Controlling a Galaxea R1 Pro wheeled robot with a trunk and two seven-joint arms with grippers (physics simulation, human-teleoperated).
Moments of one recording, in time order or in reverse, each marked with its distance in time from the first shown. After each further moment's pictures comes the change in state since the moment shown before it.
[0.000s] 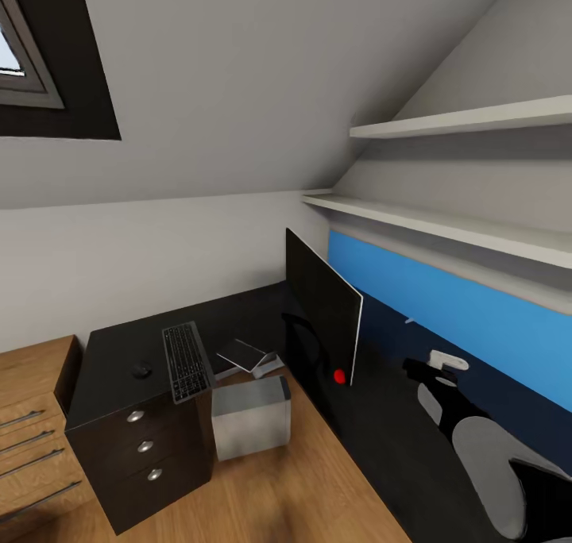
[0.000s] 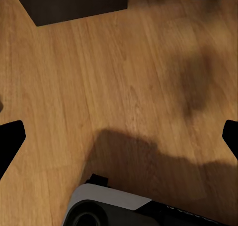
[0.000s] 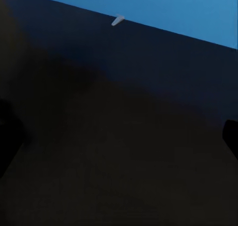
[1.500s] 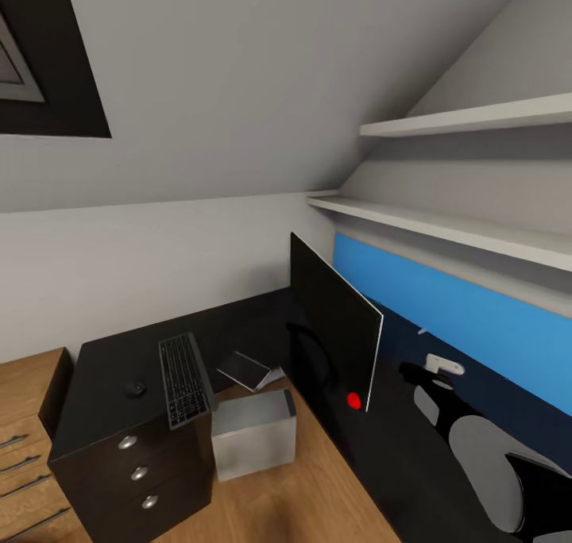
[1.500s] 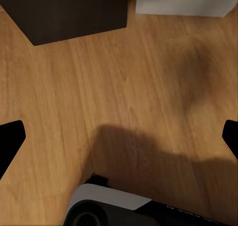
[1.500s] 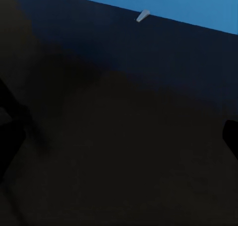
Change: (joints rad) left arm 0.000 0.000 -0.002 0.000 0.001 0.000 0.000; right arm -0.016 0.006 -0.009 0.065 -0.022 -0.022 0.011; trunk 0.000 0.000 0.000
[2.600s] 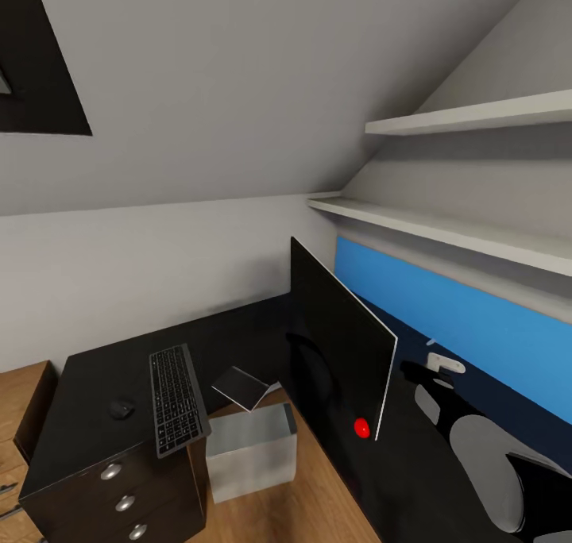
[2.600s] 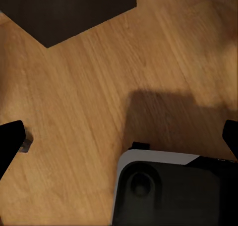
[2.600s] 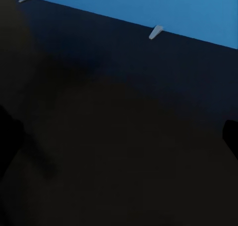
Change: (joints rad) left arm 0.000 0.016 -0.021 0.195 -0.128 -0.028 0.004; right arm 0.000 -0.003 0.001 -0.011 0.002 -0.002 -0.001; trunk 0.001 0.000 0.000
